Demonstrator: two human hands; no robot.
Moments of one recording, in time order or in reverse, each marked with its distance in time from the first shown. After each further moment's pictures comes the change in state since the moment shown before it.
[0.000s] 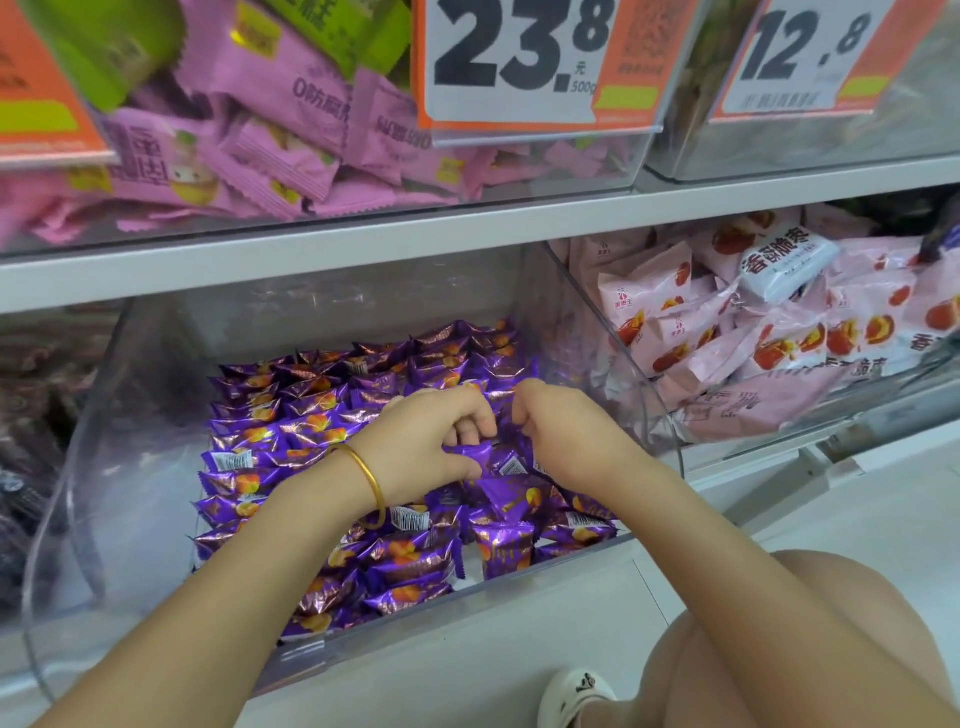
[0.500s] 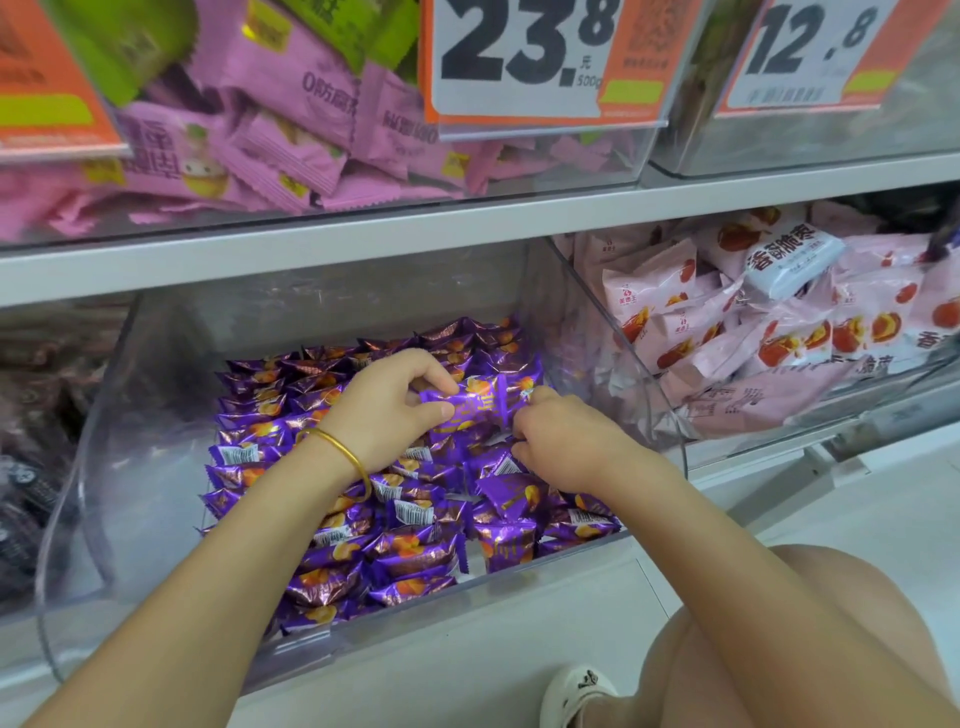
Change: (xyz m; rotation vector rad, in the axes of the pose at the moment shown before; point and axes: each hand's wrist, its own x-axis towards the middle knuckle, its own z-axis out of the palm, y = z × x) left_hand -0.001 -0.011 -0.013 -0.210 0.292 -0.155; right_hand 0.007 -0.003 0.005 -0.282 -0.214 -0.011
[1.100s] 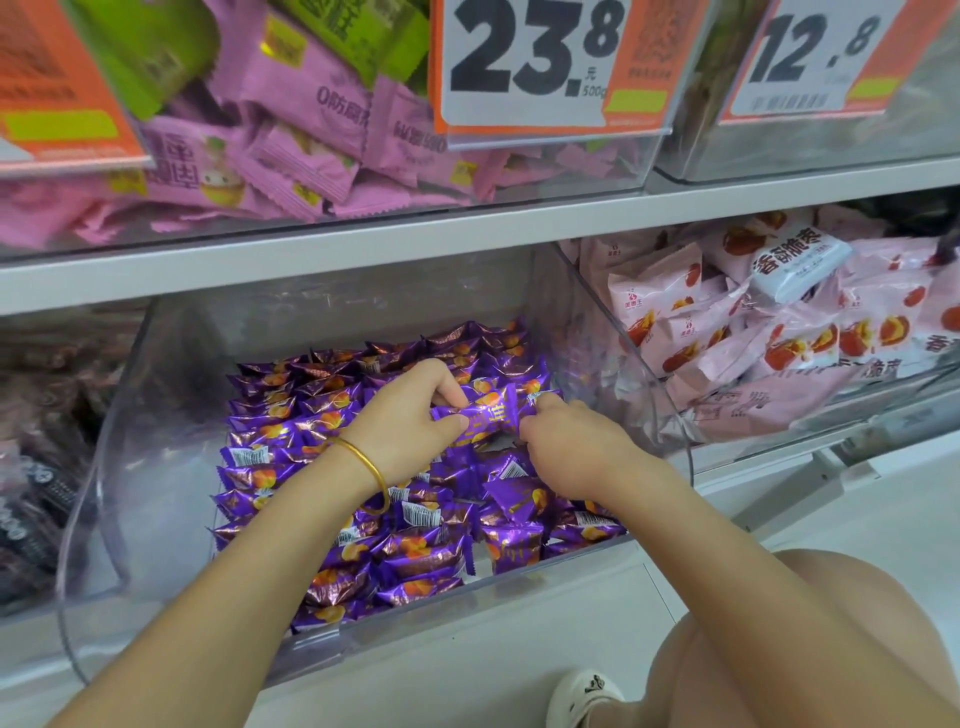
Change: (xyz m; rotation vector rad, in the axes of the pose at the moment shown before) left_hand -0.005 0.006 0.007 0.057 -0.064 -0.005; right_hand -0.006 -0.004 0.000 -0.058 0.005 0.016
